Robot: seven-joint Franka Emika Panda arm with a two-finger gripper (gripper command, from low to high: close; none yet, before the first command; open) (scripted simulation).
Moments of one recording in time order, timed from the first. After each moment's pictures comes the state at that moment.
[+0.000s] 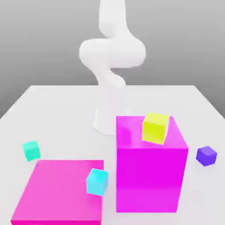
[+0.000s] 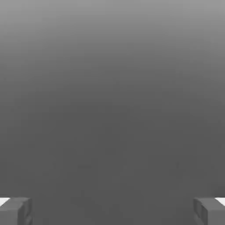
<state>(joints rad) -0.05 -0.72 -0.04 -2.35 -0.01 2.35 0.81</state>
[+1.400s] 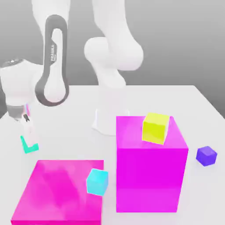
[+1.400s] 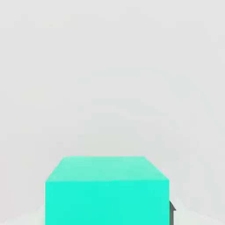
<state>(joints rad) -0.63 0.02 -0.28 -2.82 0.05 2.84 0.83</state>
